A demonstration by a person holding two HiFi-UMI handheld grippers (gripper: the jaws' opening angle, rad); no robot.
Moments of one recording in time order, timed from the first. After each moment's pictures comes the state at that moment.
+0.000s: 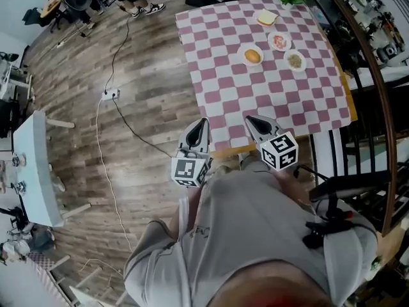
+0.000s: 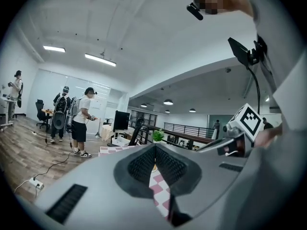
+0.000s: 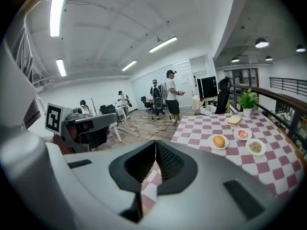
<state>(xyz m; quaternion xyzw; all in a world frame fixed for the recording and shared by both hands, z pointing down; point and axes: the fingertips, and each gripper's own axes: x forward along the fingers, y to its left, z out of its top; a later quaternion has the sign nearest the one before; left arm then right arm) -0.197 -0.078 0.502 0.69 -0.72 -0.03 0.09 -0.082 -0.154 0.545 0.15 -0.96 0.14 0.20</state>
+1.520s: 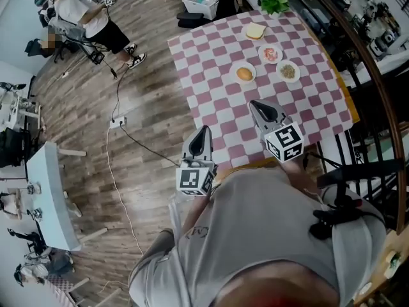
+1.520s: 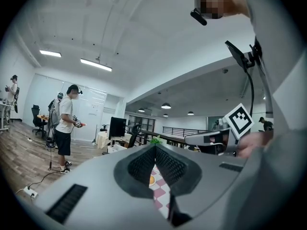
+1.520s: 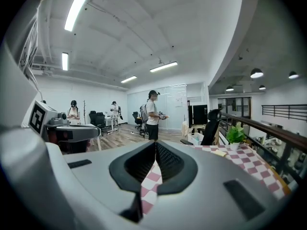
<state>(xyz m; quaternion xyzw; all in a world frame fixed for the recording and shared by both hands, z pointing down) -0.187 -0.150 0.460 0.70 -0.71 -0.03 0.05 -0.083 -0.274 0.467 0.20 -0.97 0.04 0.10</state>
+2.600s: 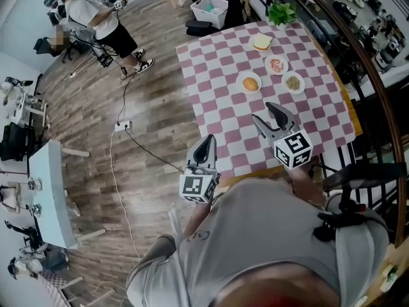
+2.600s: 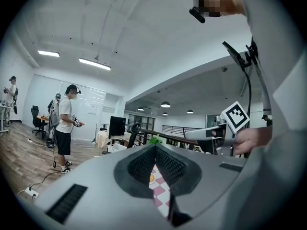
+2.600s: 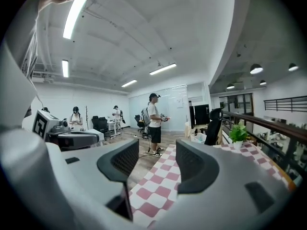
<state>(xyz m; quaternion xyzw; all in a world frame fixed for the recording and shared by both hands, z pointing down) -0.183 -0.146 0.462 0.70 -0.71 -0.01 0.06 -0.075 -0.280 0.456 0.19 -0.98 0.07 0.08</state>
